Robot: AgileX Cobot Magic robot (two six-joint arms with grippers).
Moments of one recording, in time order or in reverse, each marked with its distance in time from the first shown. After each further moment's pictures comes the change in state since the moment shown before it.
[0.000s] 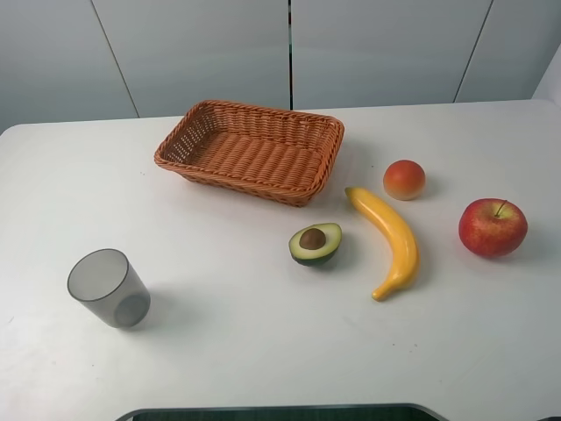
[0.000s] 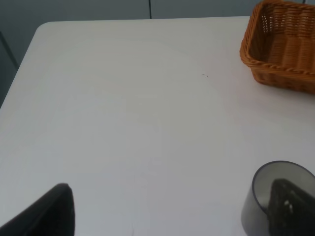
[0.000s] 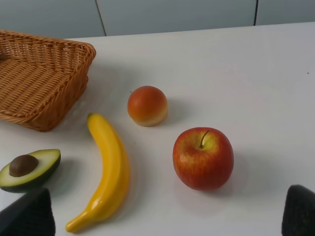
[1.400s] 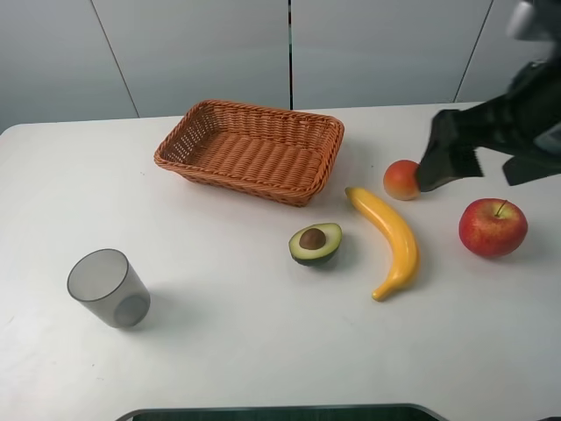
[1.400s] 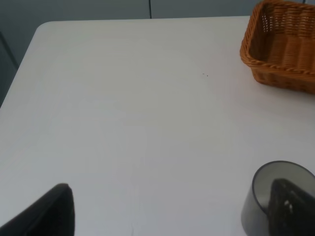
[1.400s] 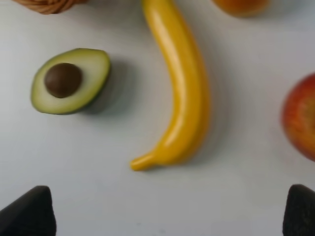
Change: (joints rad) left arm 0.000 0.000 0.000 0.000 0.000 0.000; right arm 0.421 1.231 -0.362 -0.009 -0.152 0.251
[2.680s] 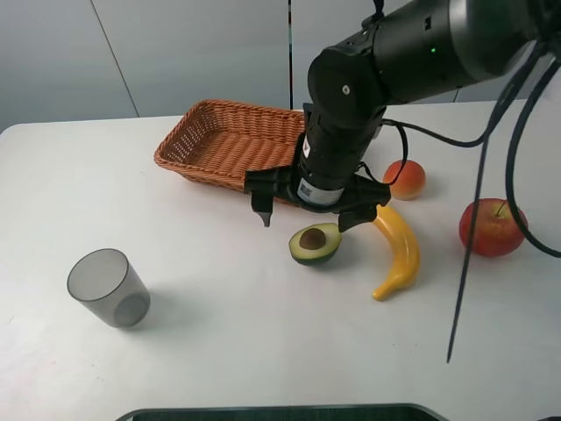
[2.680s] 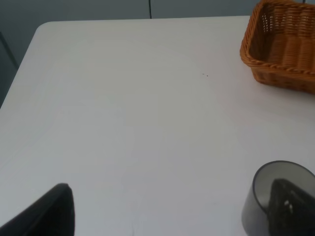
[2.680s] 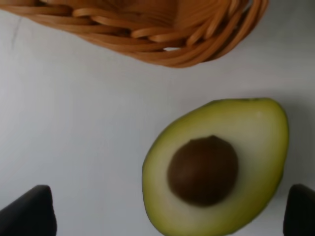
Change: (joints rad) left arm 0.000 0.000 0.000 0.000 0.000 0.004; right arm 0.295 0.668 -0.266 -0.093 -0.259 0.553
